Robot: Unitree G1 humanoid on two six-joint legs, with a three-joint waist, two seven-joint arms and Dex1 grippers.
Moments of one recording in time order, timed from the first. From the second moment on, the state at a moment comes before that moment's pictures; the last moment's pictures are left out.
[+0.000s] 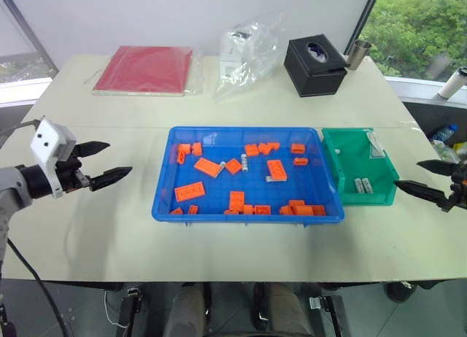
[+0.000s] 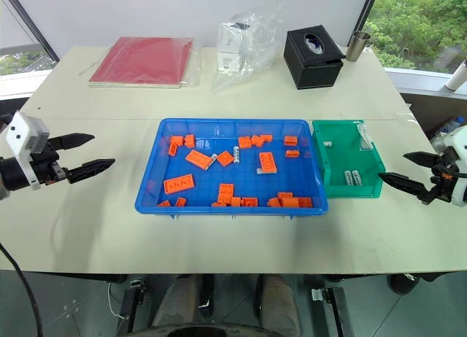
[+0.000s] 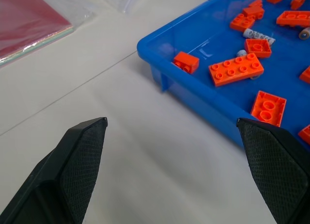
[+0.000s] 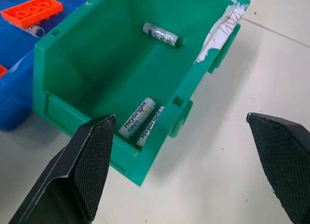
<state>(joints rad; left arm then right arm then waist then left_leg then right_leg) -0.17 0.96 0.39 -0.07 -0.52 0.50 -1.01 -0.11 -1.10 -0.45 0.20 0.43 0.47 1.11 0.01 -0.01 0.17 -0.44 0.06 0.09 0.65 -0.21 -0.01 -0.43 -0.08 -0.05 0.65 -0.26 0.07</state>
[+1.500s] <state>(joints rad) -0.07 0.96 0.42 -0.30 -0.62 0.57 -1.02 -0.97 -0.08 0.48 0.51 0.05 0.64 0.66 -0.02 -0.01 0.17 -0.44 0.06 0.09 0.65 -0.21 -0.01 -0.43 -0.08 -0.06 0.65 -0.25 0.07</state>
